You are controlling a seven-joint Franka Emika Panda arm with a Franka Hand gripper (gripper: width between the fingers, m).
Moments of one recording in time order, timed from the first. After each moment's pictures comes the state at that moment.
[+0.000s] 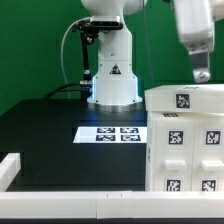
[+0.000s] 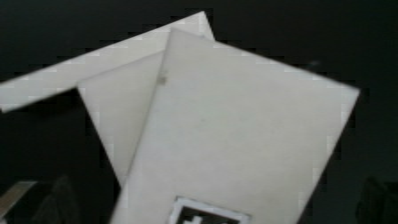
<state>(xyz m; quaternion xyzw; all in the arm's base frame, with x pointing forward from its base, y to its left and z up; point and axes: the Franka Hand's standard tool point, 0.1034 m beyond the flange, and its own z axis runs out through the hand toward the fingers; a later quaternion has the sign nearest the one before) 0.634 0.087 0.186 -0.64 0.76 -0.02 0.13</state>
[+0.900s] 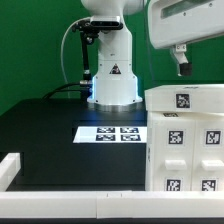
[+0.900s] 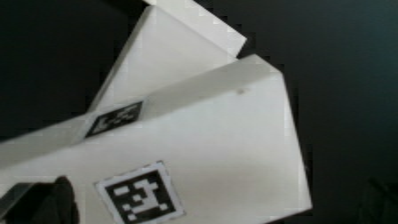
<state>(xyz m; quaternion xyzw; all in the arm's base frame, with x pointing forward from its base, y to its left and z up) 0.637 0.084 0.191 -0.92 0.38 -0.08 0.09</state>
